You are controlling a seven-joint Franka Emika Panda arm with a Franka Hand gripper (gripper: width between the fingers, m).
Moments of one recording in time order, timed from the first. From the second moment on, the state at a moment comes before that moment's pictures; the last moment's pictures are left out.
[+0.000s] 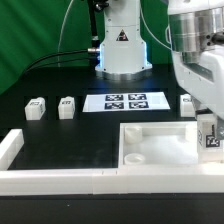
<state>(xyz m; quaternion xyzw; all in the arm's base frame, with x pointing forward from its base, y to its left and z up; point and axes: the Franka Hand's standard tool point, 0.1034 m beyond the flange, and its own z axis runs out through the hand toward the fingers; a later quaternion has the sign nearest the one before) 0.621 0.115 0.076 -0.79 0.61 0.00 0.07</state>
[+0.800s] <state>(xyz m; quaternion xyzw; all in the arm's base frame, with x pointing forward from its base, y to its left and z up) 0.624 0.116 0.078 -0.98 0.19 -0.03 0.05</state>
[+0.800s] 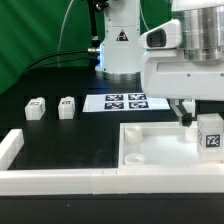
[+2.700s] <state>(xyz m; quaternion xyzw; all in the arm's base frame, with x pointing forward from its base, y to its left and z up) 0.623 0.110 0.076 -0.96 0.27 -0.04 0.05</state>
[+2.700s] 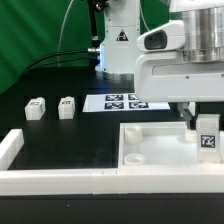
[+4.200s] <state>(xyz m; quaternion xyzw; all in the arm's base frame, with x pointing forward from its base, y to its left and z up) 0.620 0.117 0.074 -0.69 0.72 0.00 0.07</state>
